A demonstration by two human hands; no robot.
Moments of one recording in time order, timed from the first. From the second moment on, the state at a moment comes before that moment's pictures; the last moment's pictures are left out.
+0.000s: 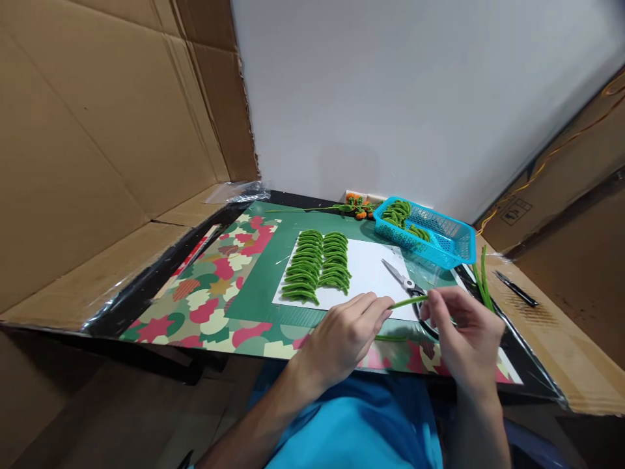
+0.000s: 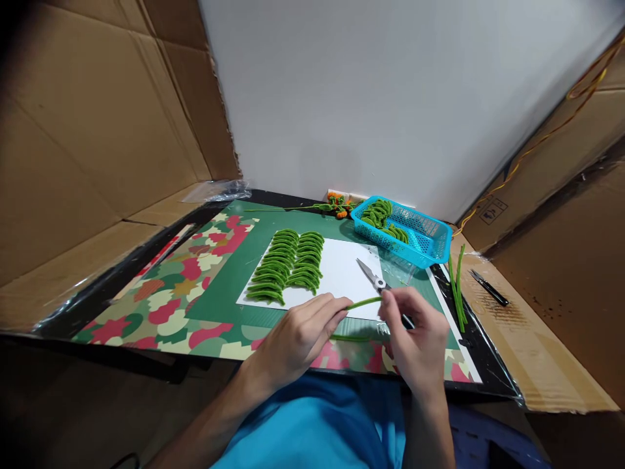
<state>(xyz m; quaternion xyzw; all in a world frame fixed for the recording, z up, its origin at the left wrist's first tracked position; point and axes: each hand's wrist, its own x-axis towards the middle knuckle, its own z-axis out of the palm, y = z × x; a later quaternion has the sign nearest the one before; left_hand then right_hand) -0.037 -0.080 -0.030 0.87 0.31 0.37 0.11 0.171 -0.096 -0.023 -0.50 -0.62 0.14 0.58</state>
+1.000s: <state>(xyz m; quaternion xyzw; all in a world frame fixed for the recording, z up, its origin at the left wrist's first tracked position) -0.038 -0.079 -0.034 0.85 0.32 0.40 0.10 0.145 -0.089 -0.033 -0.46 -0.56 0.19 0.66</state>
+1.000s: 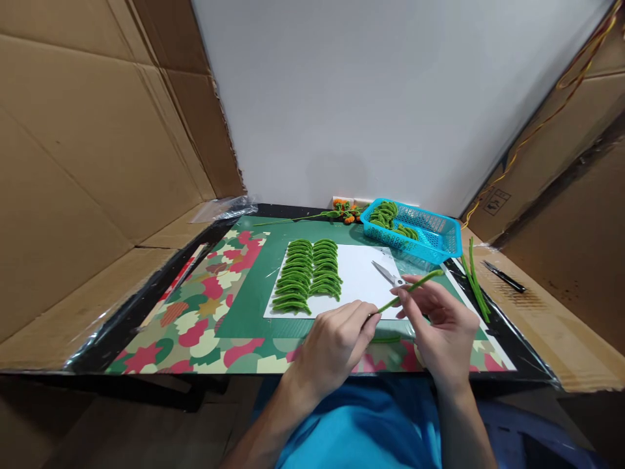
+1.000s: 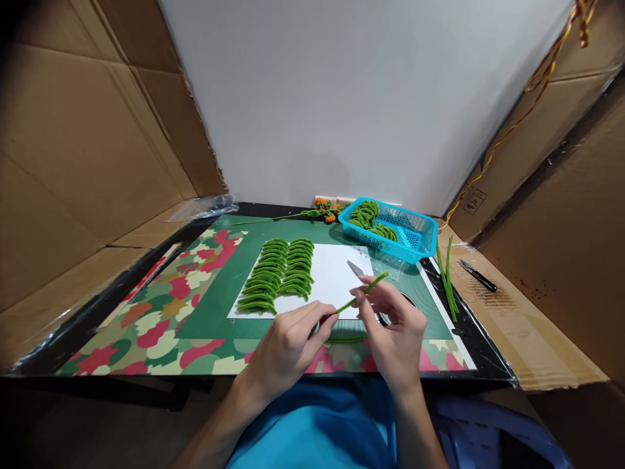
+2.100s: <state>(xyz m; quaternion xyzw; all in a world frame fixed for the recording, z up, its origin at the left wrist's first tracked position) -0.043 -0.081 -0.033 0.77 0.41 0.45 0.22 0.160 -0.087 -0.037 -0.38 -0.70 0.12 0.60</state>
